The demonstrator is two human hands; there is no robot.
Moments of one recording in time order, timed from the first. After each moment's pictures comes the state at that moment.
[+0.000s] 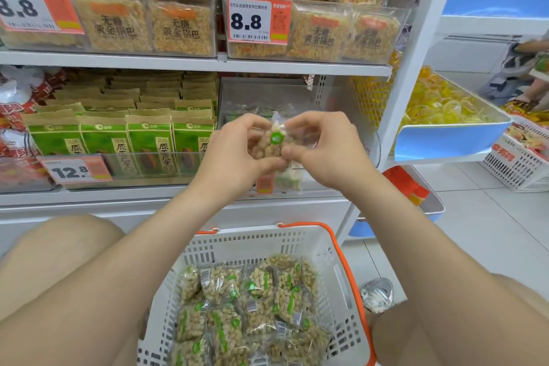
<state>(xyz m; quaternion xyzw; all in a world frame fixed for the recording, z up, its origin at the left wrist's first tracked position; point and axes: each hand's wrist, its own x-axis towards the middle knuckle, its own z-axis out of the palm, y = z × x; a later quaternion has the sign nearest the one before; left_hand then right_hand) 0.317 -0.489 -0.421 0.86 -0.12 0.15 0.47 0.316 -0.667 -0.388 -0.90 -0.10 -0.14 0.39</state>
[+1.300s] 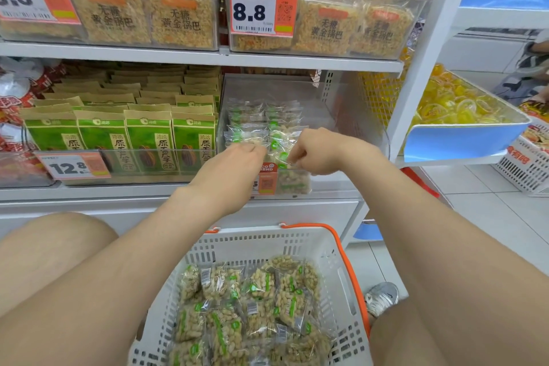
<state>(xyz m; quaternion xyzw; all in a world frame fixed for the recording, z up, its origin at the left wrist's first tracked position) 0.338 -0.476 -0.458 0.98 -0.20 0.09 0.05 0.403 -0.681 -0.414 -0.97 -0.17 0.14 0.06</state>
